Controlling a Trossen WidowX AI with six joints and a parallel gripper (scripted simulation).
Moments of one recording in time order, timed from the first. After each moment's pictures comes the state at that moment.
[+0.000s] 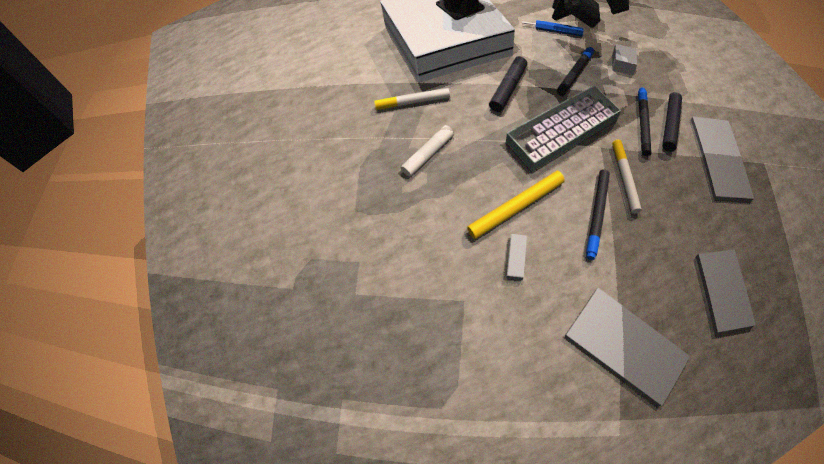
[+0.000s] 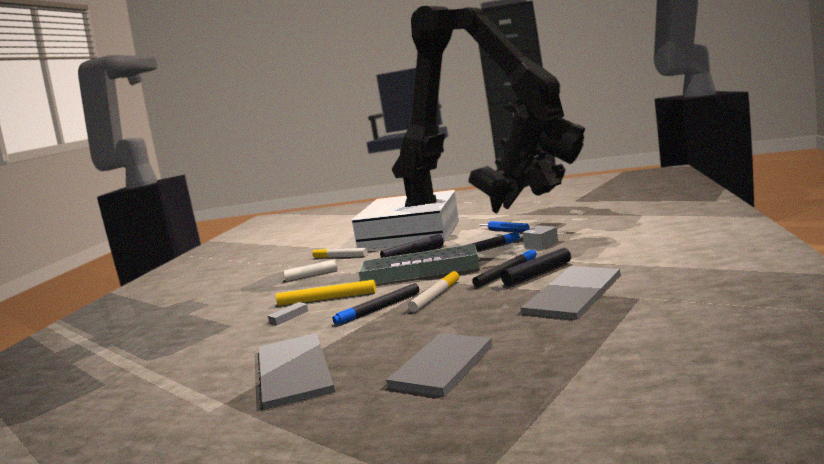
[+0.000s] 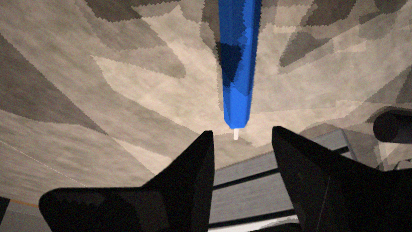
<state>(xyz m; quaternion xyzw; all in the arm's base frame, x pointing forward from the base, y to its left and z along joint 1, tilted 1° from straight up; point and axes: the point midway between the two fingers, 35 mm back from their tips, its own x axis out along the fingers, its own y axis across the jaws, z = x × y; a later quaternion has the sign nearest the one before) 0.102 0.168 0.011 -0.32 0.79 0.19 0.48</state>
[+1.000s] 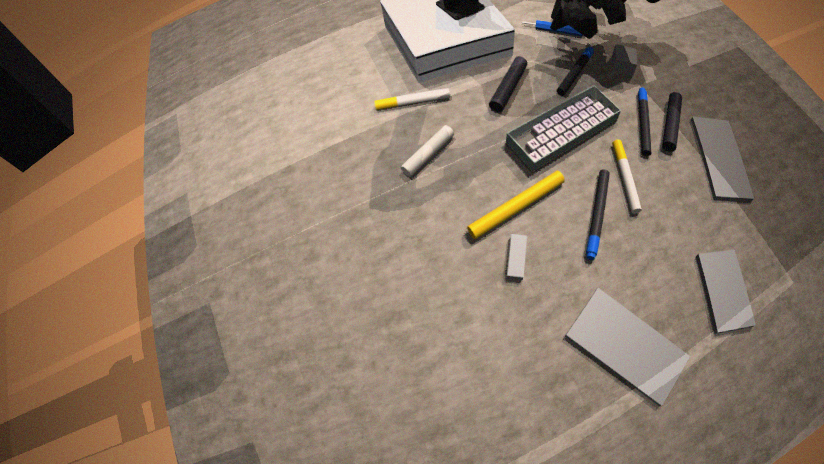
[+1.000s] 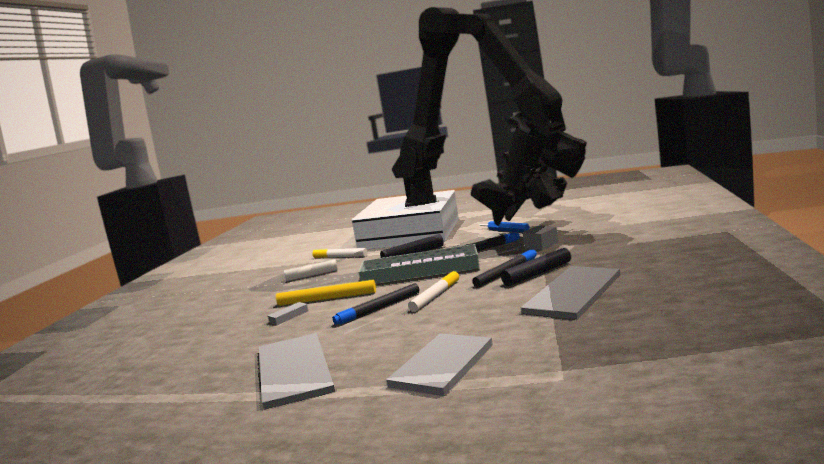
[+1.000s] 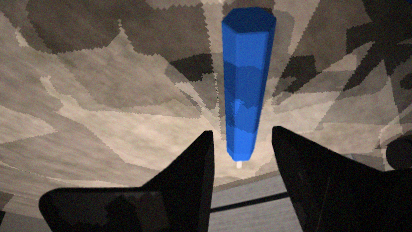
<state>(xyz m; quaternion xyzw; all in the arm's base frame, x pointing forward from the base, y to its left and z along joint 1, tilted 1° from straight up) 0.103 0.169 -0.014 -0.32 0.79 0.19 0.48</state>
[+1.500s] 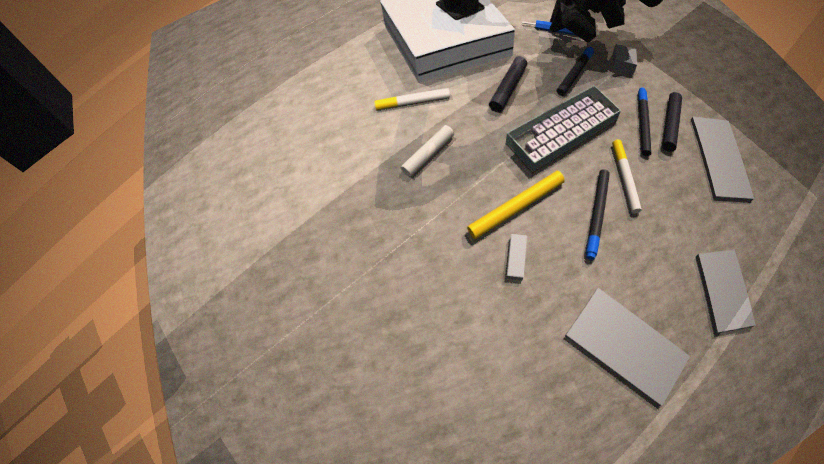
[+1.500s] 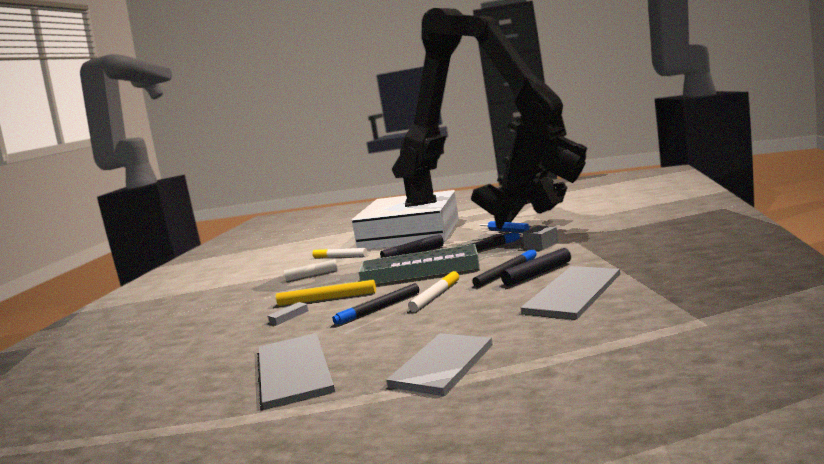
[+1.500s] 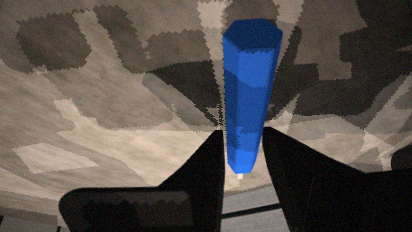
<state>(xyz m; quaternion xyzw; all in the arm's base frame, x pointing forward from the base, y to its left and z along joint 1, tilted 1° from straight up) 0.103 0.168 -0.023 -0.32 0.79 0.19 0.48</state>
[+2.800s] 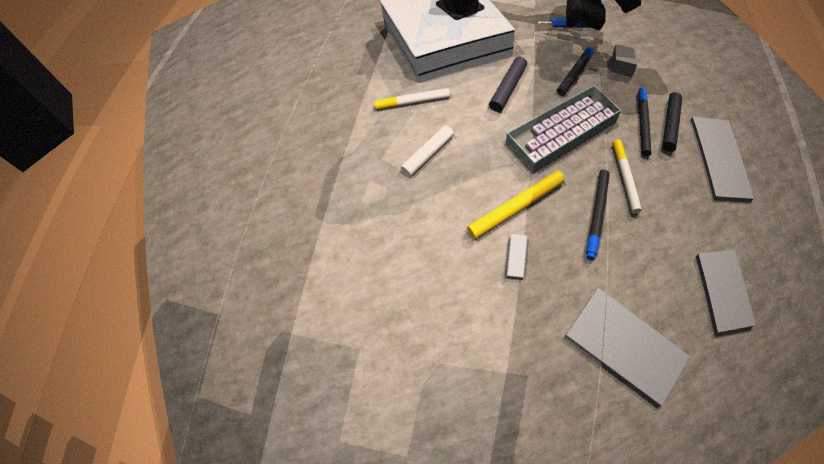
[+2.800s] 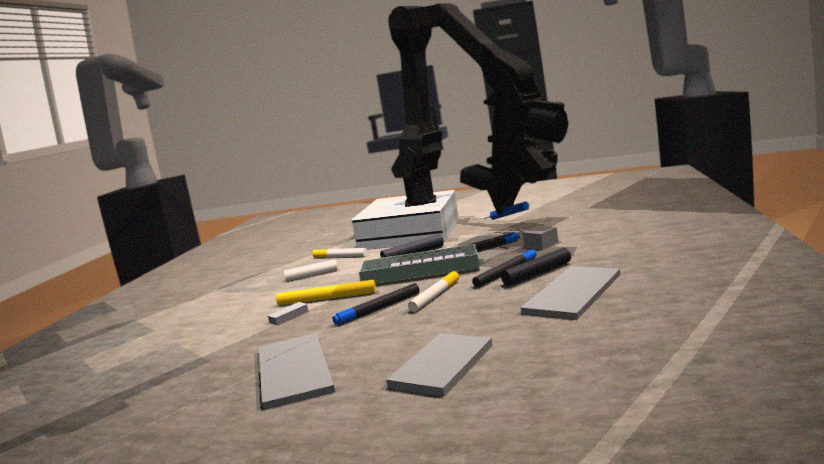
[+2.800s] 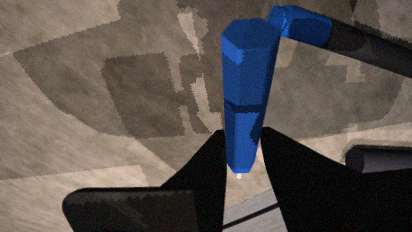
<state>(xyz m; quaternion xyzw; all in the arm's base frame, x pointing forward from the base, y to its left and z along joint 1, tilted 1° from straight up) 0.135 0.164 0.018 -0.27 0.73 0.21 0.59</state>
